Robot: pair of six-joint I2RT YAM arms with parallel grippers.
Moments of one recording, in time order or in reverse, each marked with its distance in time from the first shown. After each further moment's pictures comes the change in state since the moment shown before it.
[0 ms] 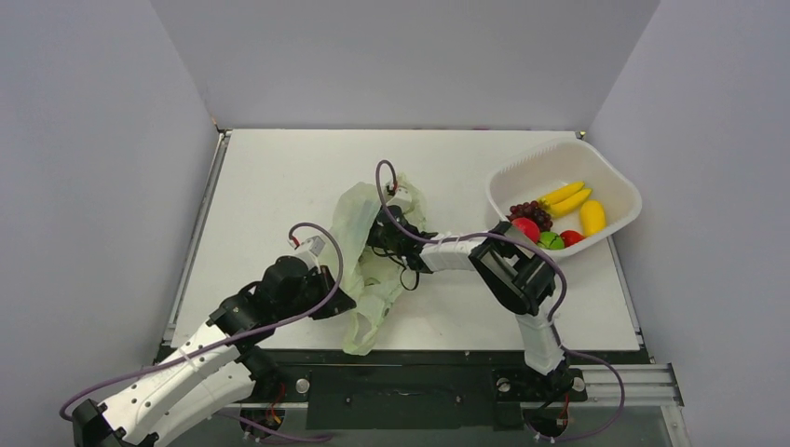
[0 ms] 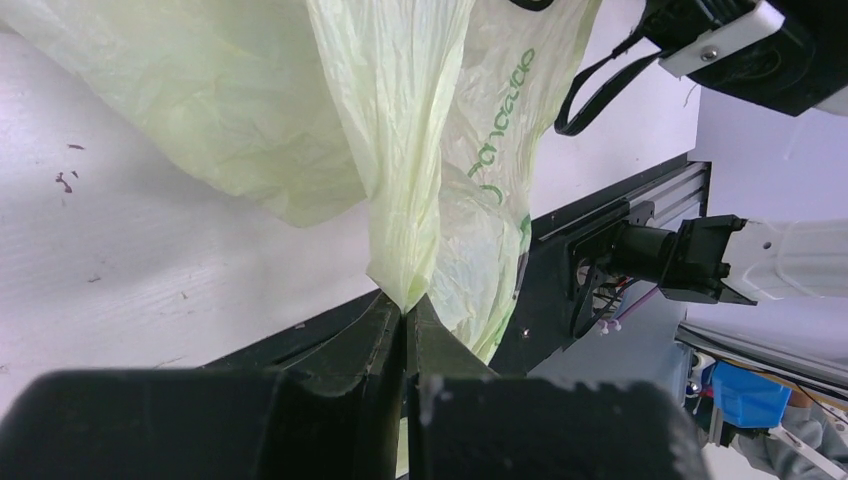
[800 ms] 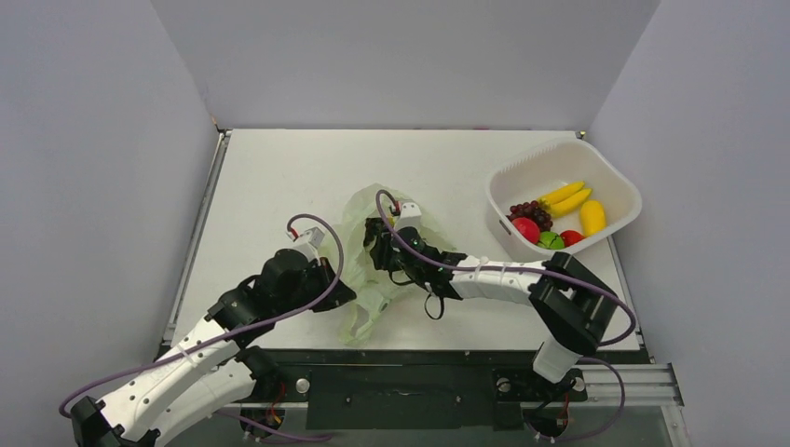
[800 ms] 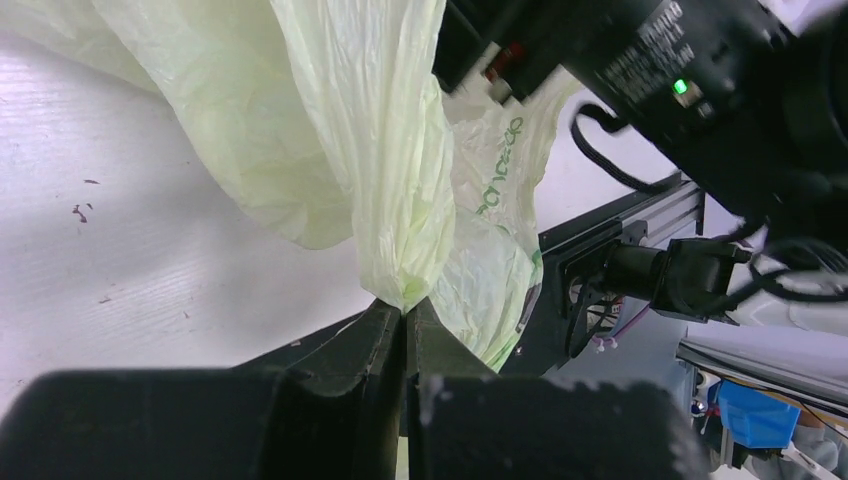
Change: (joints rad) left arm 0.002 0.016 0.048 -0.011 -0.037 0.009; right arm 0.141 -0.423 -0.272 -0.222 0.121 -0.282
